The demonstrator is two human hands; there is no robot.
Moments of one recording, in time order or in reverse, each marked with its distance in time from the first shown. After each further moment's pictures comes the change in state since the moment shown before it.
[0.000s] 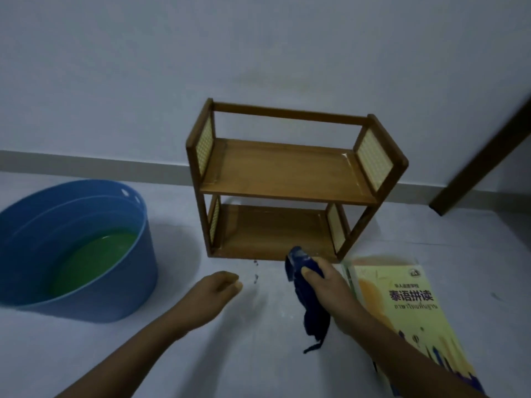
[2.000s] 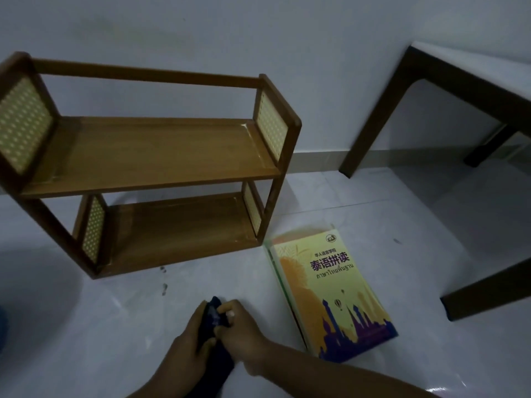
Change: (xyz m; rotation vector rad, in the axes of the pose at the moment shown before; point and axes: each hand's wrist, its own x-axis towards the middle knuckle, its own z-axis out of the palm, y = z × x) left_hand 0.064 -0.029 0.179 -0.024 0.037 0.138; right_hand 0.027 0.130 0.040 0.039 -0.104 0.306
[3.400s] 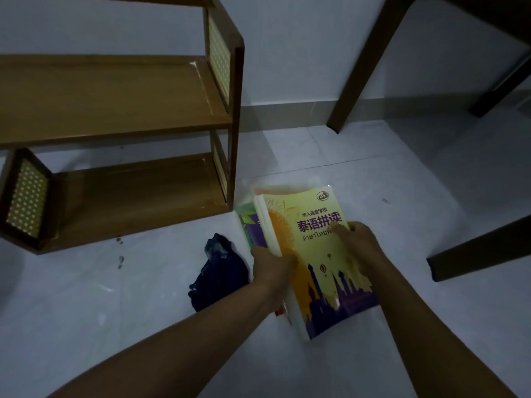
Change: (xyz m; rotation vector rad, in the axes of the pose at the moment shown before) left_hand 0.062 0.173 0.145 -0.720 -0.115 -0.517; right_hand 0.003 0.070 -0.280 0.068 0.589 0.061
